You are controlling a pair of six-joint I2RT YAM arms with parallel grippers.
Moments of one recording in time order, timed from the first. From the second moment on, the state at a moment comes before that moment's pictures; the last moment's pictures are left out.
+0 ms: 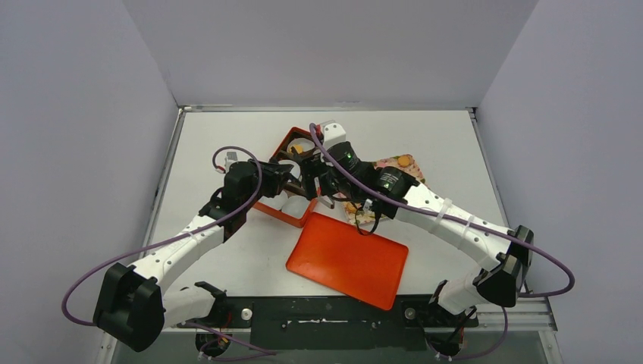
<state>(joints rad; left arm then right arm) -0.48 1.16 0.71 0.08 -0.09 -1.55 0.97 1.45 1.44 -0.57 0.28 0.35</state>
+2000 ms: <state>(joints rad) -0.54 1.10 0.69 0.06 -0.08 -1.57 0.94 1.63 1.57 -0.77 0.24 0.30</state>
